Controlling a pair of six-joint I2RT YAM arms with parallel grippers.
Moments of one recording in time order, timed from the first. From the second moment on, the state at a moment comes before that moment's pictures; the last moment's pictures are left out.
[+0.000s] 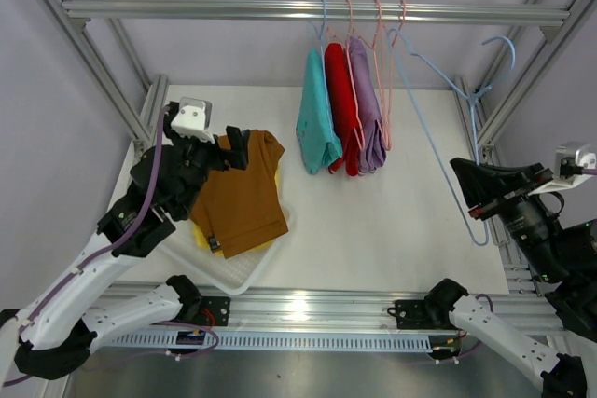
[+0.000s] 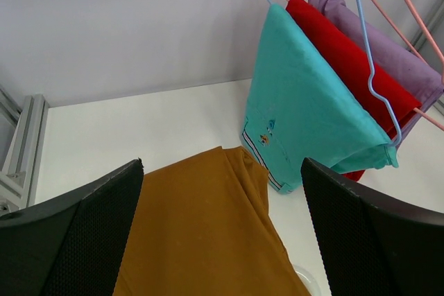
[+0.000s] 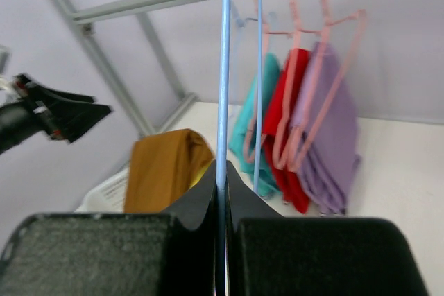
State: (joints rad) left arm -0.78 0.84 1.18 -0.36 -0.54 -0.04; right arm 0.69 0.53 1.34 -0.60 0.15 0.30
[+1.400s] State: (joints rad) left arm -0.77 0.68 0.84 -0.16 -0.55 -0.07; right arm 0.28 1.10 1.46 -0.46 0.23 0.18
